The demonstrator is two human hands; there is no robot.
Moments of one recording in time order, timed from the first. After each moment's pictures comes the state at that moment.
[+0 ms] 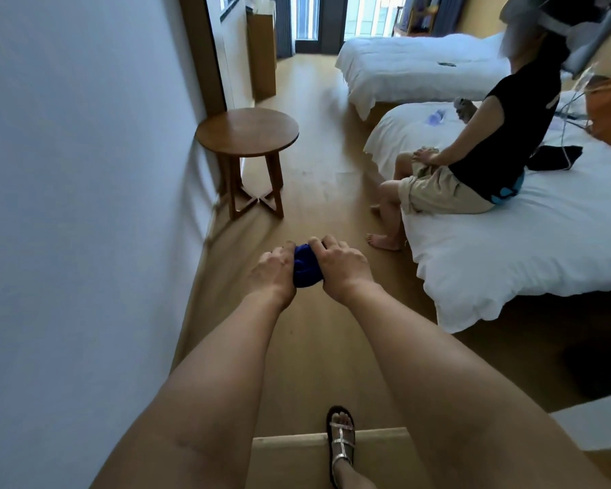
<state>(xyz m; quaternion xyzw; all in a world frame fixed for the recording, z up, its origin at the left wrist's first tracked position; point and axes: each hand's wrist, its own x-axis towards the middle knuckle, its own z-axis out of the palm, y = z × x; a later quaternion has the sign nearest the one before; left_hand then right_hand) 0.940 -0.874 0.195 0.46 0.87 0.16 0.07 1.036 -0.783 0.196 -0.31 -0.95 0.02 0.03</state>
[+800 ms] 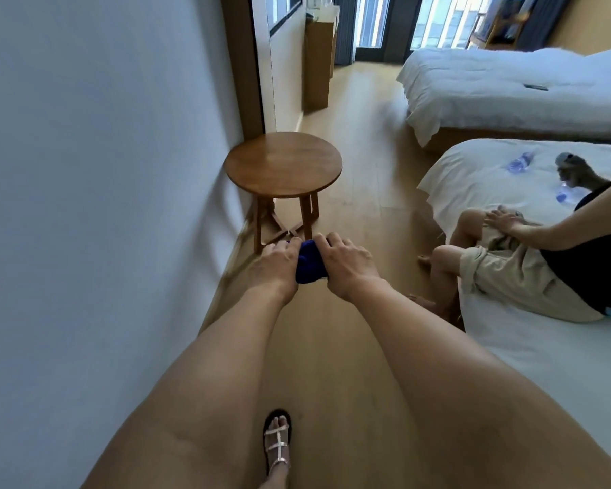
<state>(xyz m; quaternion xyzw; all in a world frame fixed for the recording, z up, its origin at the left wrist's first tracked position) 0.704 -0.602 0.197 0.40 0.91 0.13 0.01 0.791 -0.497 0.205 -0.21 -0.98 0.03 0.02</state>
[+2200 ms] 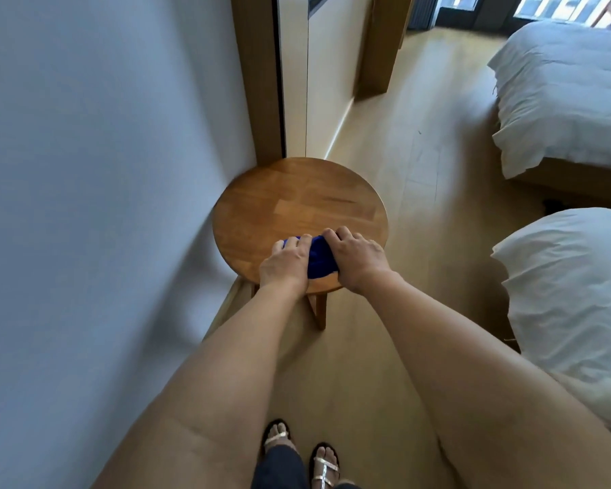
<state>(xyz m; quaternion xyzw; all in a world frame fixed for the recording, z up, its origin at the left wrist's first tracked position) 0.280 -0.187 0.146 0.30 0.94 0.11 0.10 0.339 -0.066 0.160 -0.12 -0.99 0.03 -0.05</state>
